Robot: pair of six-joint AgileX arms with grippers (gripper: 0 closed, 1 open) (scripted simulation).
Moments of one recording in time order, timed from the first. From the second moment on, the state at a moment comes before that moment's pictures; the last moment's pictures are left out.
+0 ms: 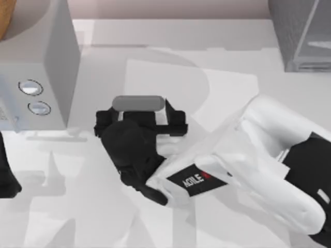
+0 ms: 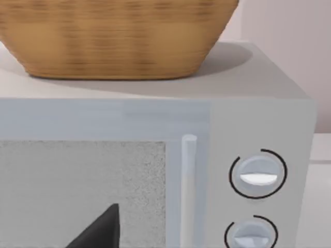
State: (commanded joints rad) left arm 0.00 0.00 0.00 0.00 0.00 0.00; right arm 0.92 2.55 1.45 0.76 0.93 0.28
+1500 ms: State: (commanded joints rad) left arm 0.00 0.00 0.00 0.00 0.00 0.00; right arm 0.92 2.55 1.45 0.76 0.93 0.28
